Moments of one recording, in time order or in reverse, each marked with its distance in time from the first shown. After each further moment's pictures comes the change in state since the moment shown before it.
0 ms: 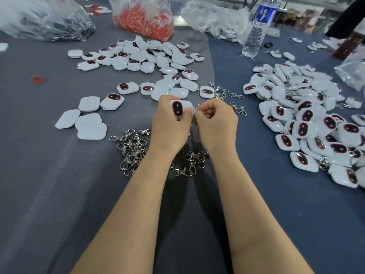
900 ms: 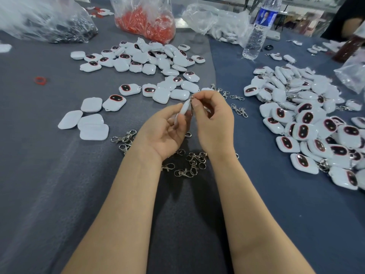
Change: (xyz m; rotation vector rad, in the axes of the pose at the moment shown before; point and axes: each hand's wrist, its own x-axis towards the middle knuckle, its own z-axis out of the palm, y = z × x) left_hand 0.010 0.010 -0.023 -1.244 -0.371 -0.890; right_hand -0.004 -0.005 0.004 0.251 -0.037 -0.205
